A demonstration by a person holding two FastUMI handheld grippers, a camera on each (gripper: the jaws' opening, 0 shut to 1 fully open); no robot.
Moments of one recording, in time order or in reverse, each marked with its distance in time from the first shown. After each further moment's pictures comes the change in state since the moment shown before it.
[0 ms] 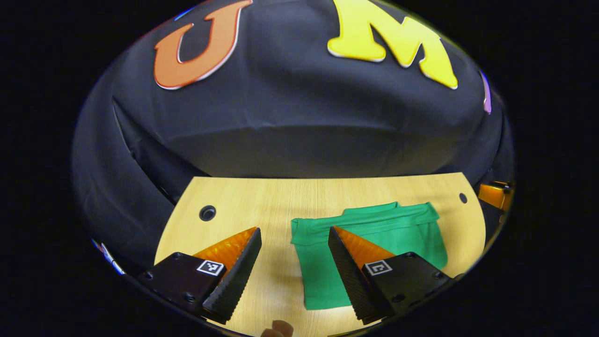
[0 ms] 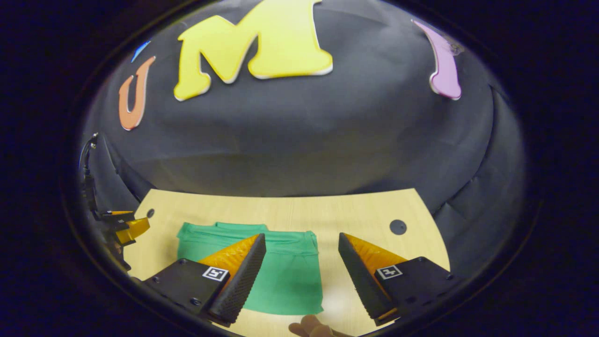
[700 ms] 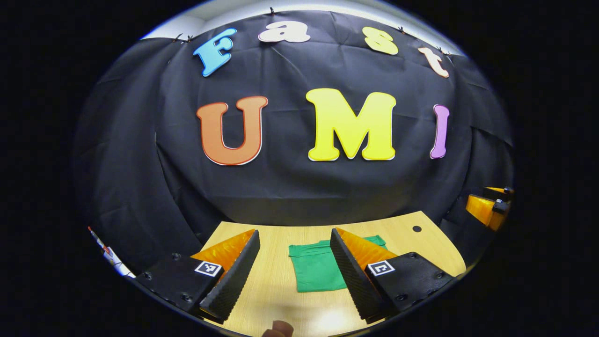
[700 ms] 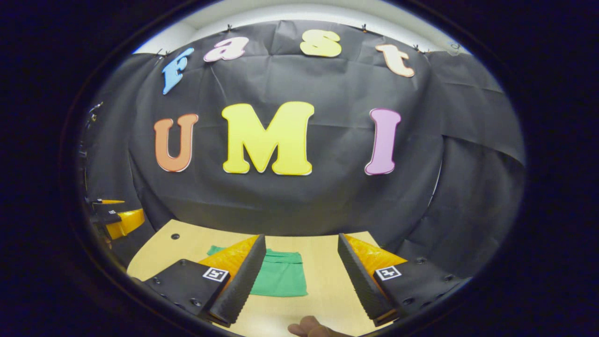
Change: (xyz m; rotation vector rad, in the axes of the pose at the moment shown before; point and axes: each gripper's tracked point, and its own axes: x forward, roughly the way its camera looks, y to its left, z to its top) left arm -0.263 -0.003 0.037 -0.026 -0.385 -0.019; right arm -0.271 0.001 0.016 -0.040 -0.394 -0.108
